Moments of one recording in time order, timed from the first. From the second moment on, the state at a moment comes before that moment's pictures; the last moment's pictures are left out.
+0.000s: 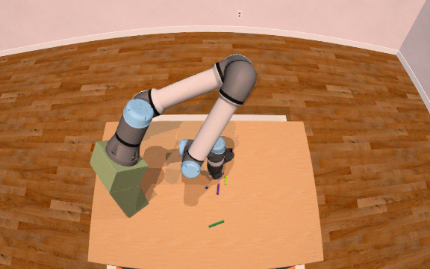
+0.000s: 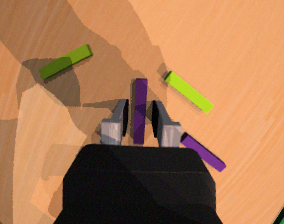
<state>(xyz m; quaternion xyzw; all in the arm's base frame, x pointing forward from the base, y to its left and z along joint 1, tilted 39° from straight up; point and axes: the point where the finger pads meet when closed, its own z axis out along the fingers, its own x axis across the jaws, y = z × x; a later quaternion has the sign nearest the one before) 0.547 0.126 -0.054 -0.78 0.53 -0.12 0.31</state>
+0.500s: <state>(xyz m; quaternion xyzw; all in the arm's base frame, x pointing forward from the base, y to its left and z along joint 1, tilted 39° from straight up) 0.547 0.126 -0.054 -0.78 0.53 -0.12 0.31</state>
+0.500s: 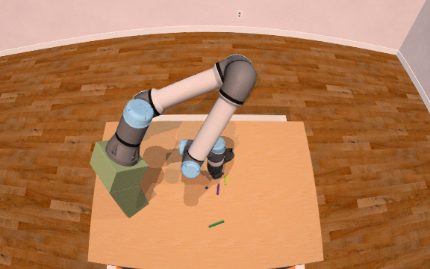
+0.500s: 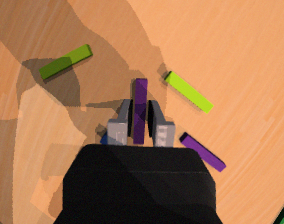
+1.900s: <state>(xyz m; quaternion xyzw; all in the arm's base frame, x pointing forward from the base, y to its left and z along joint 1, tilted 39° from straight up) 0.544 0.125 -0.050 -0.78 0.53 -0.12 0.31</state>
